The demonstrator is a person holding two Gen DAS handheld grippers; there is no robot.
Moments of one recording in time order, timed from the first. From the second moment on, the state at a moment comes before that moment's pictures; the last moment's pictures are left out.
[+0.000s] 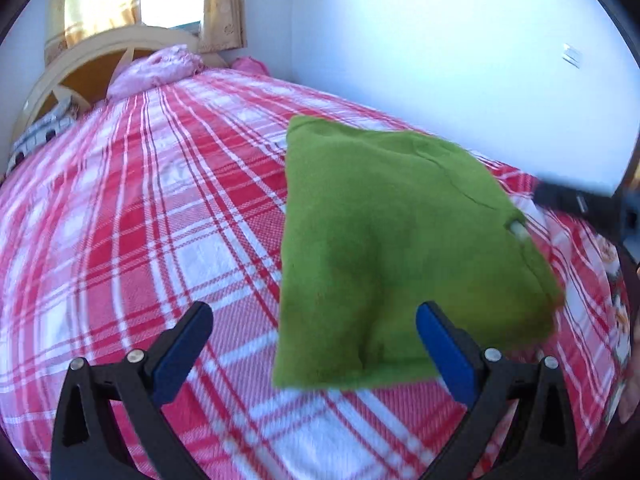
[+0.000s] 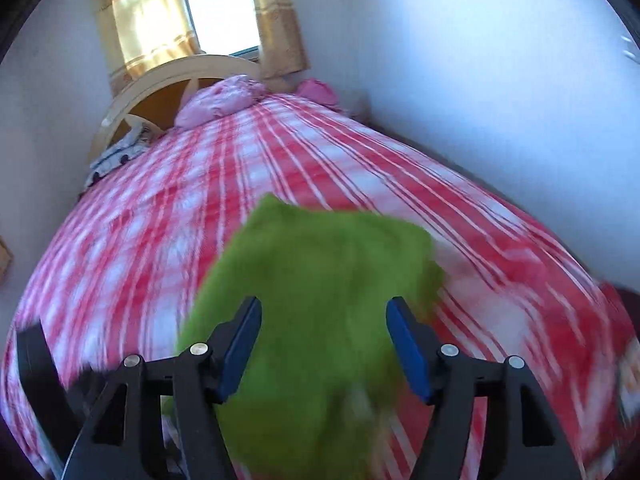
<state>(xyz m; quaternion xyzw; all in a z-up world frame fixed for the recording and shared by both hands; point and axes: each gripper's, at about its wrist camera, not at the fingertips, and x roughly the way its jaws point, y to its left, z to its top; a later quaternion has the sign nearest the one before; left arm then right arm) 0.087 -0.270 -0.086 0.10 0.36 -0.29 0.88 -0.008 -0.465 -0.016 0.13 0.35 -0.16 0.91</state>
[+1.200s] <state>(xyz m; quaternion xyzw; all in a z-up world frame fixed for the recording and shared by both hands) -0.023 -0.207 -0.004 0.12 0.20 -0.22 0.95 -0.169 -0.371 0.039 0.11 0.19 -0.27 0.94</state>
